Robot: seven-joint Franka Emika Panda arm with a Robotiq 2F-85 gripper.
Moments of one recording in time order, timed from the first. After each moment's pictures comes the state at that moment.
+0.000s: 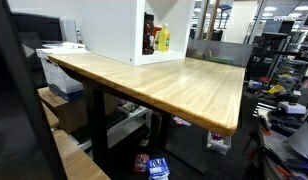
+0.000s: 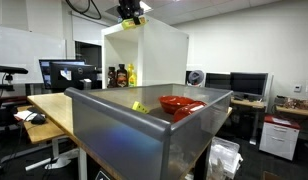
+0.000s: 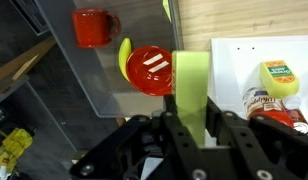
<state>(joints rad) -0.16 -0.25 -0.13 -1.72 -0.23 1.80 -0.04</state>
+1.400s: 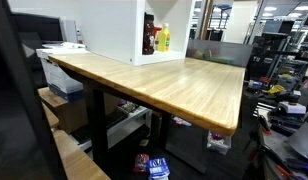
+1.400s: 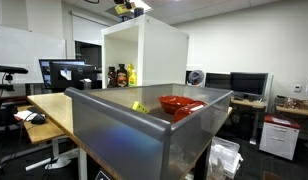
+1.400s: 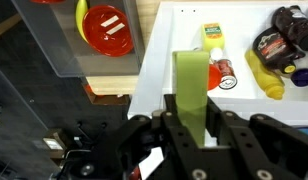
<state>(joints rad) -0.08 -0.14 -0.07 -1.38 -0.12 1.64 0.00</state>
